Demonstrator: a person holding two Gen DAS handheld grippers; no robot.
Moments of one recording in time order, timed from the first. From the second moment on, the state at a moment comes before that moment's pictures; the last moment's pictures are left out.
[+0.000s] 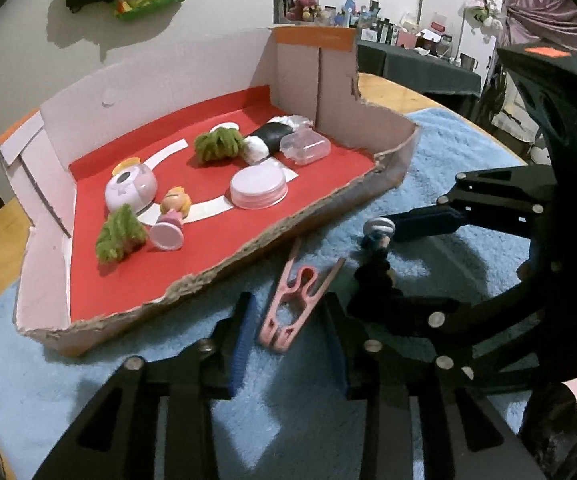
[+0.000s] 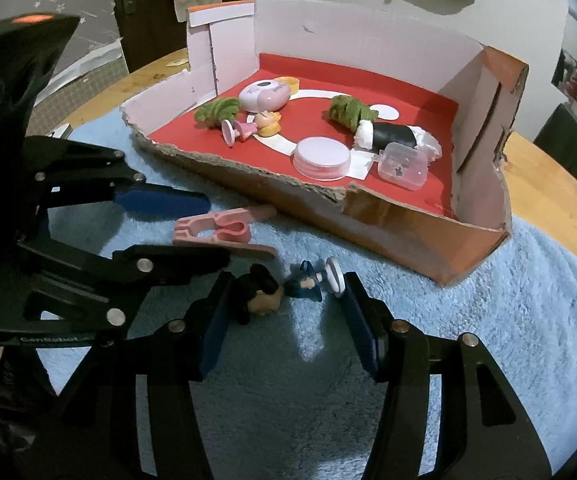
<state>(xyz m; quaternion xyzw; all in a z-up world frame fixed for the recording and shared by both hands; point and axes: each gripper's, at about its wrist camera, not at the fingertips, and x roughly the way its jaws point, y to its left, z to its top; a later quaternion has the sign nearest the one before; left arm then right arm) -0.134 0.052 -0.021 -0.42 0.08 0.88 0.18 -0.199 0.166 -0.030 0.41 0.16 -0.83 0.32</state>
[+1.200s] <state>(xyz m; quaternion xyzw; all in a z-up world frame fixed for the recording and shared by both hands) -0.104 0.024 0.030 -0.36 0.01 0.92 0.15 -0.176 0.160 0.024 0.36 0.11 -0.86 0.35</state>
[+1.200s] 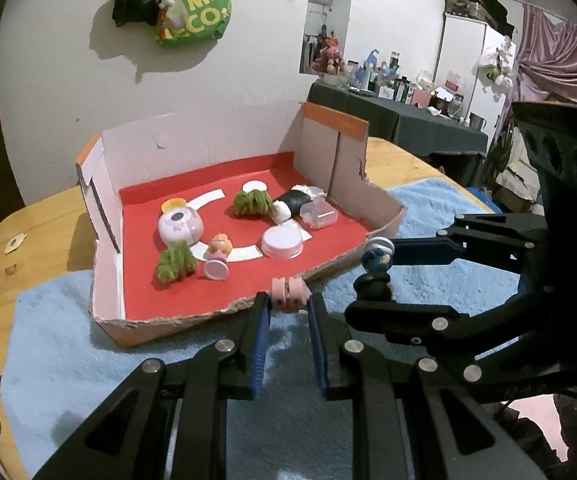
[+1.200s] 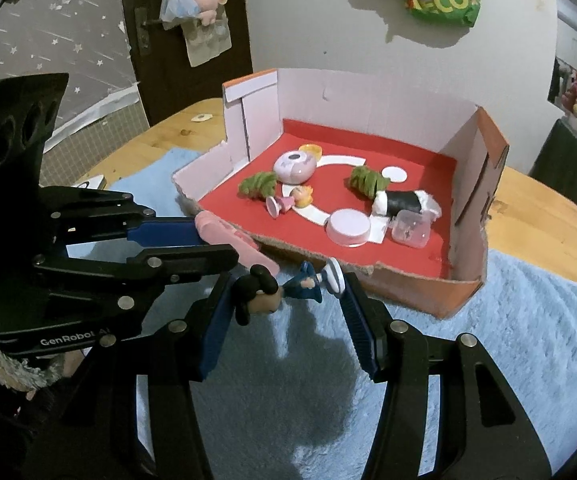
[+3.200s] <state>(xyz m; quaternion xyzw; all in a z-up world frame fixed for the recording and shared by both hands) -0.153 -0.010 0.030 -0.36 -0.01 0.93 0.11 -0.260 0.158 0.010 0.44 0.09 -0.84 0.30</state>
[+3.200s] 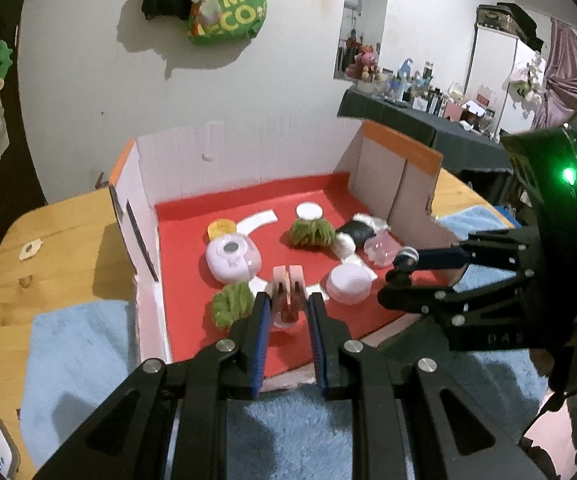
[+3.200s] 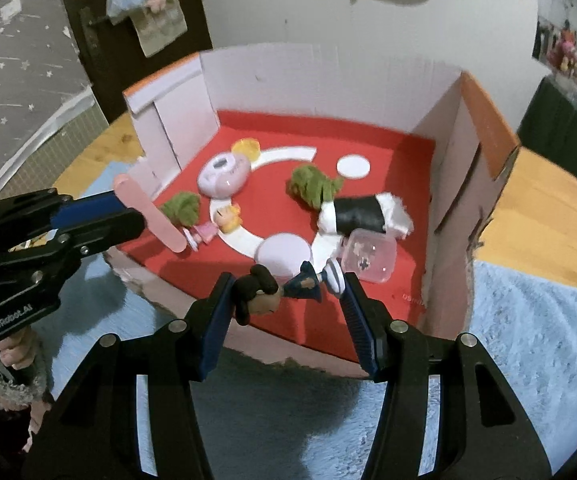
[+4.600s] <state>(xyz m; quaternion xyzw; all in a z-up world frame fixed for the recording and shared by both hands) -0.163 -0.018 0.009 -0.38 -0.02 0.92 0.07 -0.257 0.150 0.004 0.43 0.08 -0.85 0.30</state>
